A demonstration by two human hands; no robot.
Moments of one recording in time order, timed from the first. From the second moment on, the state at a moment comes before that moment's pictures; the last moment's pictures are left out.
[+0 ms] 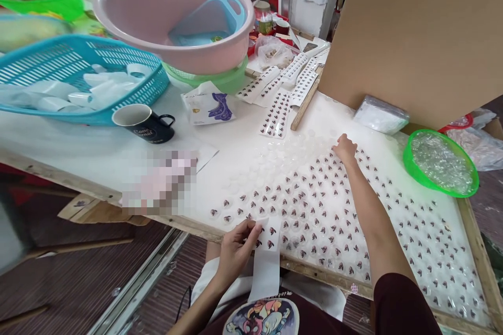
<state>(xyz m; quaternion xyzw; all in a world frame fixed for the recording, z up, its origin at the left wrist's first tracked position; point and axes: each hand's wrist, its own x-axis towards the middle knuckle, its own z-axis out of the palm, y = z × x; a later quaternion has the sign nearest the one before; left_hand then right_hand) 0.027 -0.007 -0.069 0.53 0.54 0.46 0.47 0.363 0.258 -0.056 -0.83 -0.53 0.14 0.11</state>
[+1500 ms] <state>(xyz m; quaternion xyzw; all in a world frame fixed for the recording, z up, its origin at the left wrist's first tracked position) 0.031 -0.010 -0.068 0.45 0.52 0.50 0.53 0.215 0.024 -0.024 -0.51 -0.66 0.51 0.21</state>
